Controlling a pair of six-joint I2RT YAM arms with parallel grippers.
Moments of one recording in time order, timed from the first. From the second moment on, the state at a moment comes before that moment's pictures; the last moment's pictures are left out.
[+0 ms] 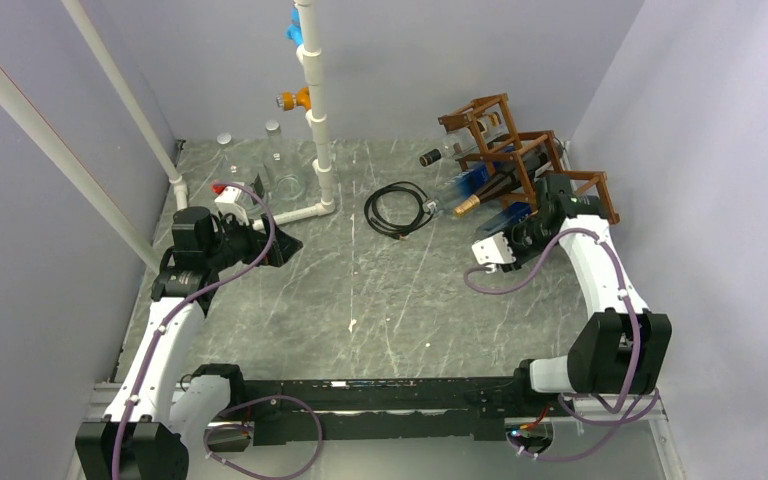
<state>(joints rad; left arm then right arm) -0.01 0.89 0.72 -0.28 0.59 -0.22 -0.04 1.36 1.17 -1.17 -0.47 -2.07</state>
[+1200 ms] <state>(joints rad) -0.01 0.90 0.72 -0.28 0.60 -0.22 -0.01 1.18 1.19 -1.19 -0.70 -1.84</state>
